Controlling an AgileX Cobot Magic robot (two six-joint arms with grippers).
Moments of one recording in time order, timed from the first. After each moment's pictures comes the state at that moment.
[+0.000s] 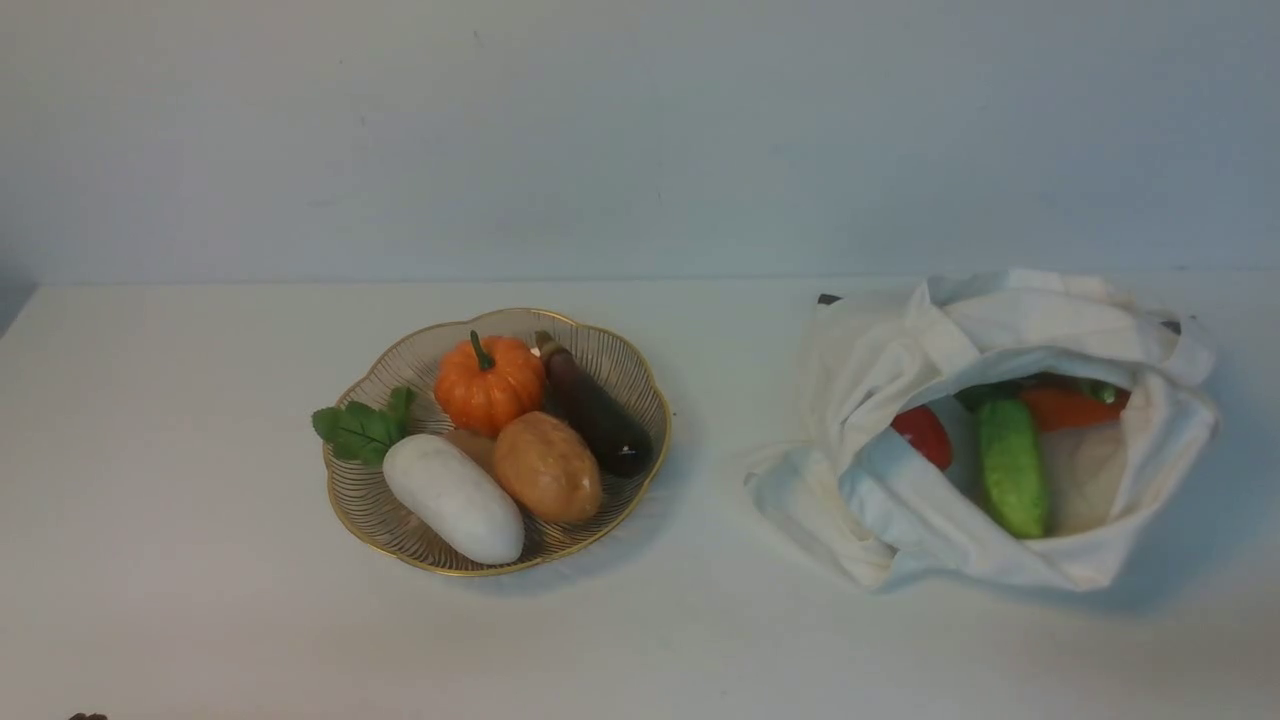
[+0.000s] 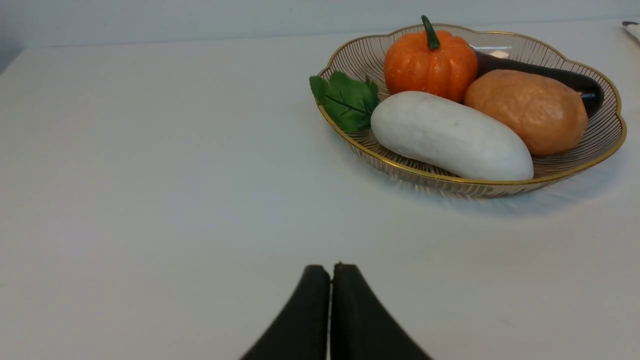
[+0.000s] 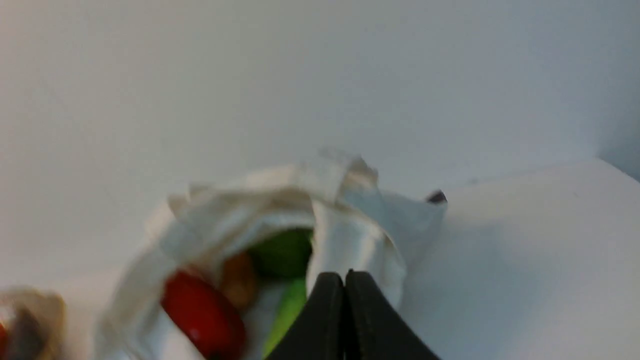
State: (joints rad) right arm -0.05 -0.01 0.03 0.13 0.13 0.17; left arm -0.07 -0.01 0.03 -0.10 0.38 0.06
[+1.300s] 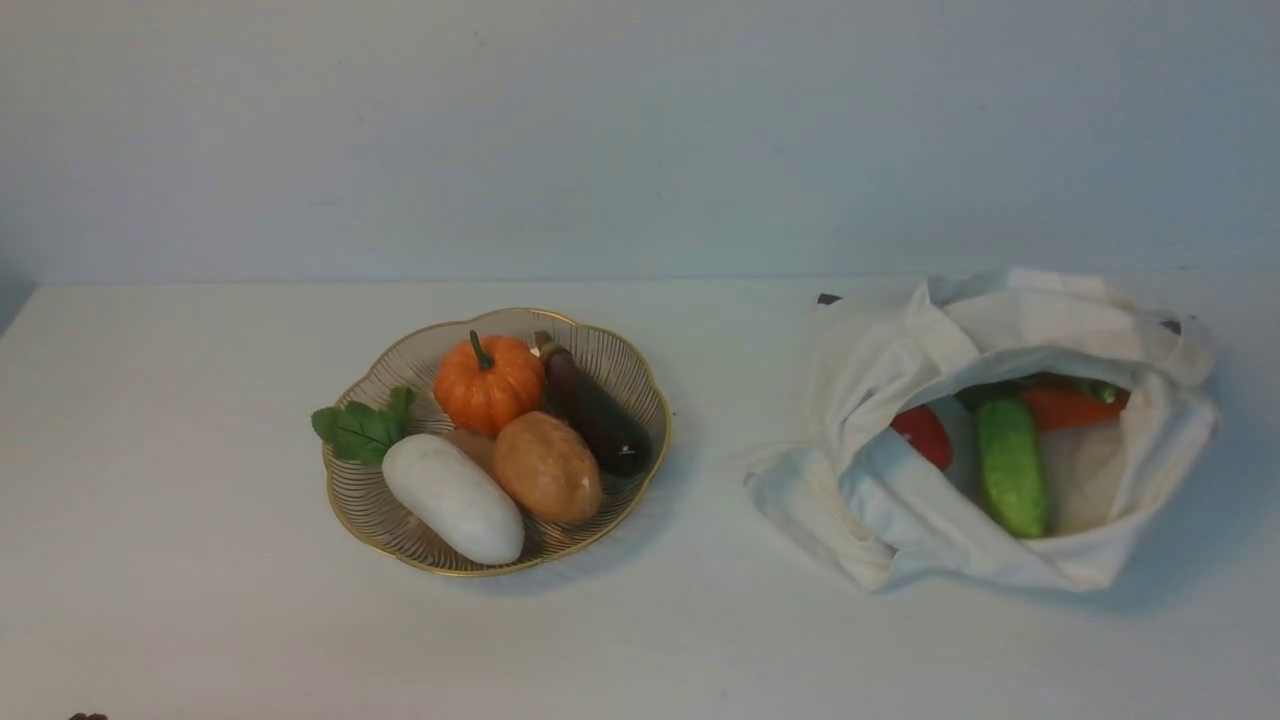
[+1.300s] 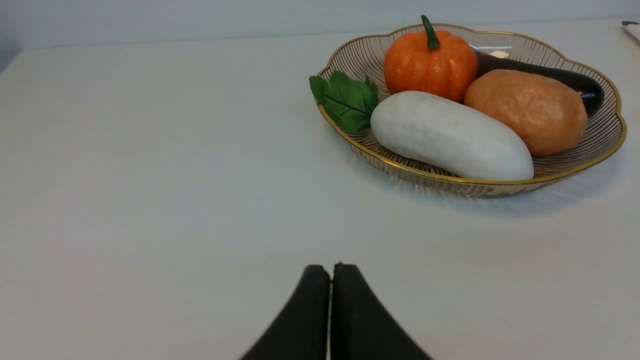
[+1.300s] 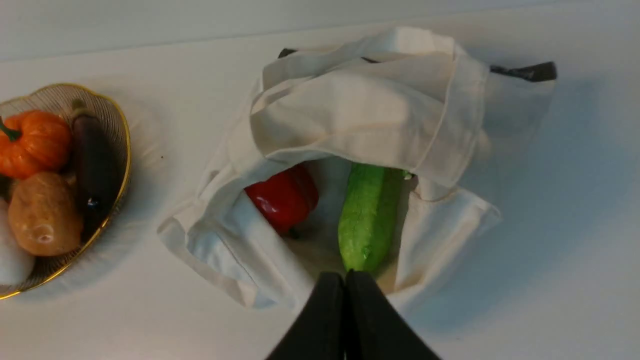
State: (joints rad) right arm -0.02 1.00 -1.01 0.28 0.96 -0.08; left arm -0.07 -0.01 0.03 -0.10 0.38 0.06
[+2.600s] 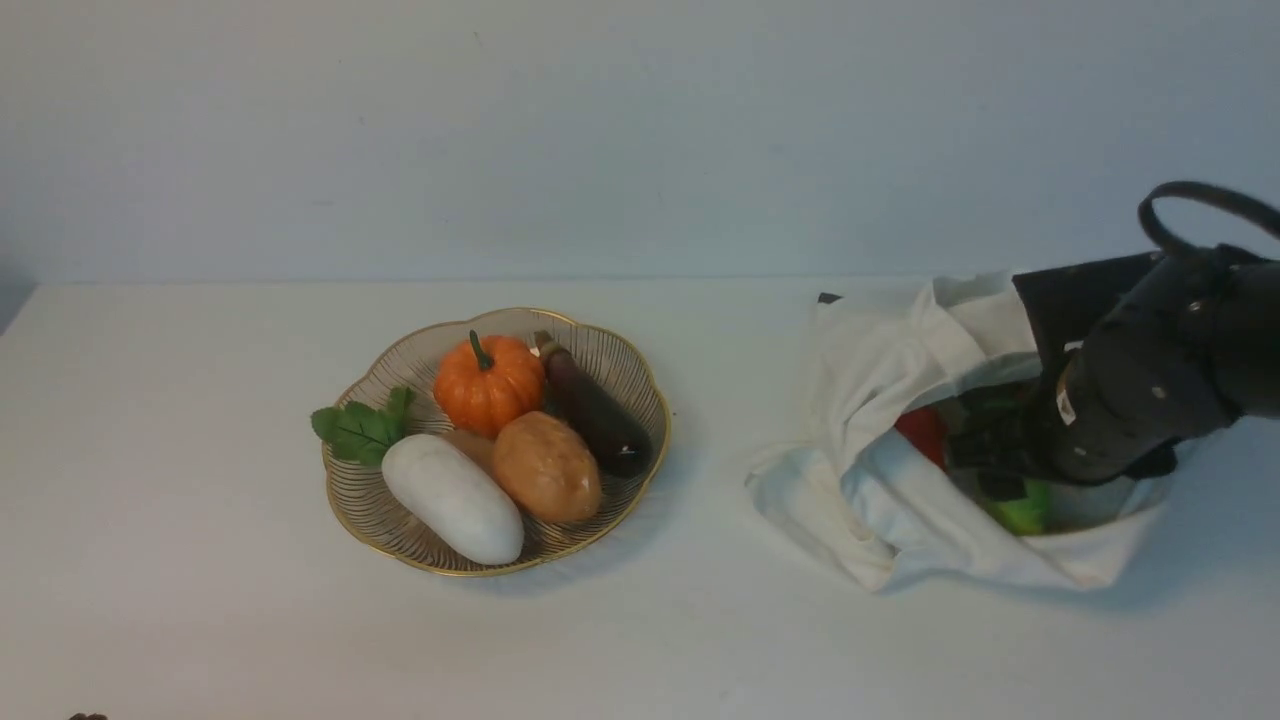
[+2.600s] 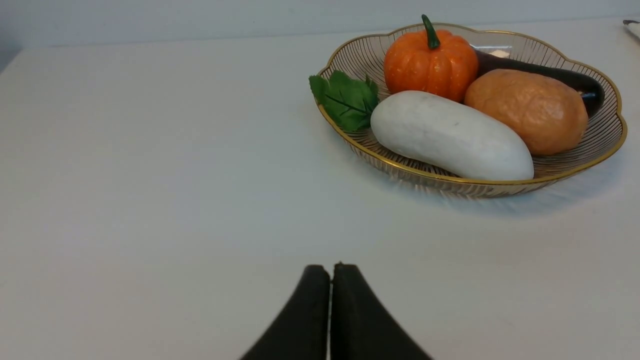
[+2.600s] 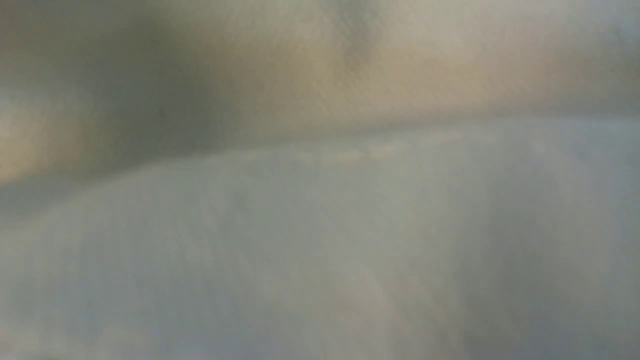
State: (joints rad) right arm 0.33 1.75 -1.04 -0.48 0.67 0.63; left arm -0.07 -0.01 0.03 -0.10 0.38 0.06
